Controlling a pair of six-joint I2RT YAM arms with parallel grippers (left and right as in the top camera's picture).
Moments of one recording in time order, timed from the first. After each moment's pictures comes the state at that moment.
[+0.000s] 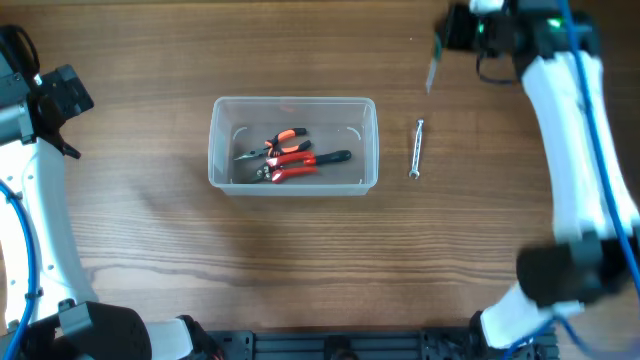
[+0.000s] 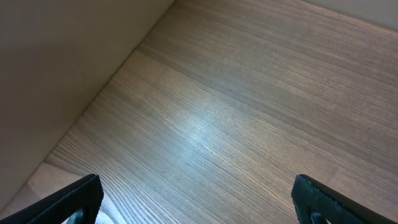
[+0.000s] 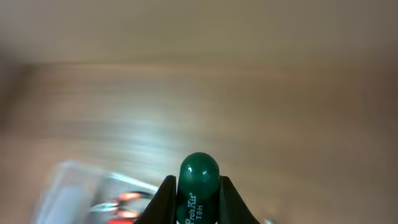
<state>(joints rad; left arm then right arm) 0.37 1.54 1.53 -0.81 -0.33 -0.05 0.13 1.77 1.96 -0.88 -0.31 0.11</state>
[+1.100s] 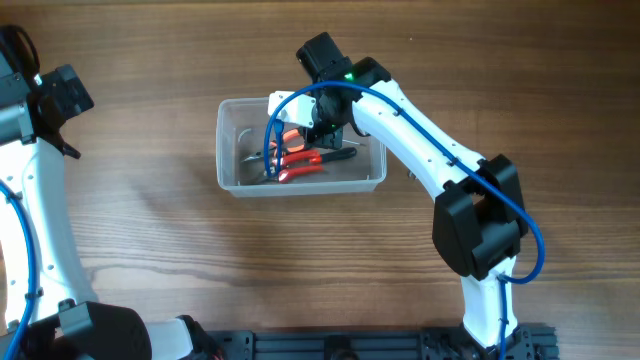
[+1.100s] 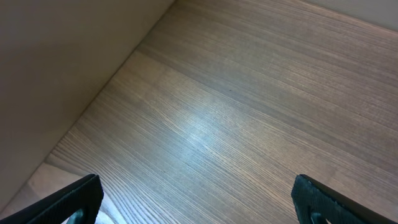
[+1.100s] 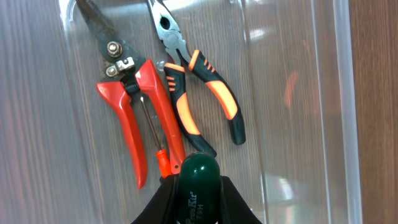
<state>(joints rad) 0.37 1.54 1.53 -0.81 -0.33 -0.05 0.58 2.13 1.83 -0.95 -0.20 -0.90</state>
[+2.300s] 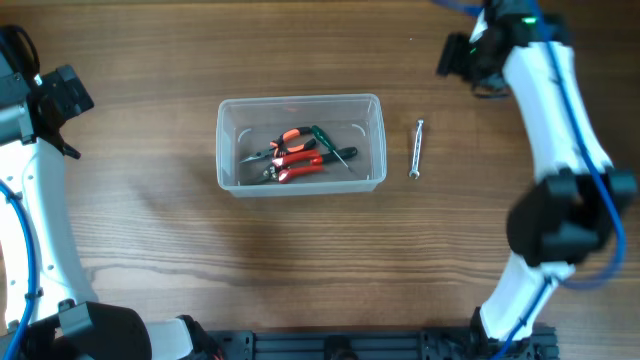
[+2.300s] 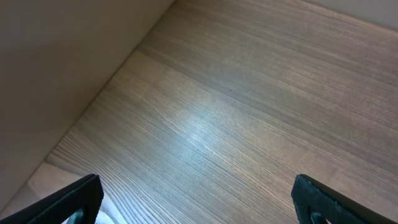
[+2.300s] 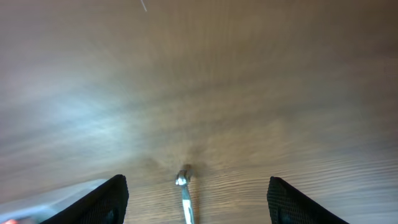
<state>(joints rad) 0.37 1.54 1.53 -0.81 -0.33 -0.05 0.04 2.05 1.86 -1.02 -0.02 0.32</state>
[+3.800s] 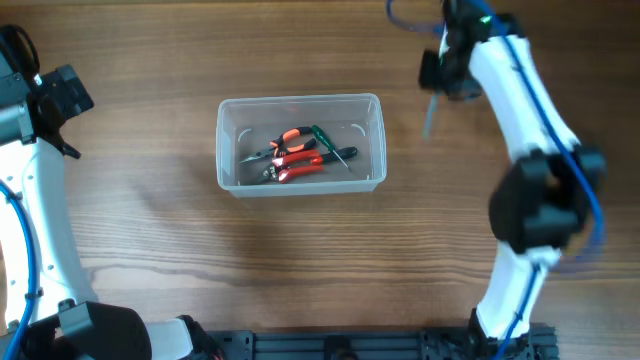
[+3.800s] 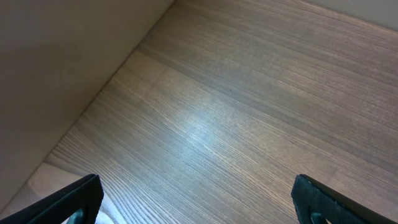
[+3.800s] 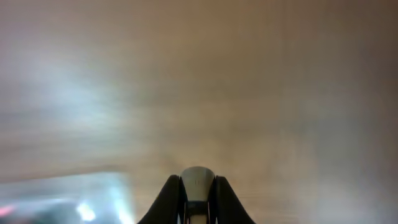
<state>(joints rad) 0.37 1.54 1.53 -0.81 -0.33 -0.05 0.14 2.05 1.95 -1.02 0.00 0.21</state>
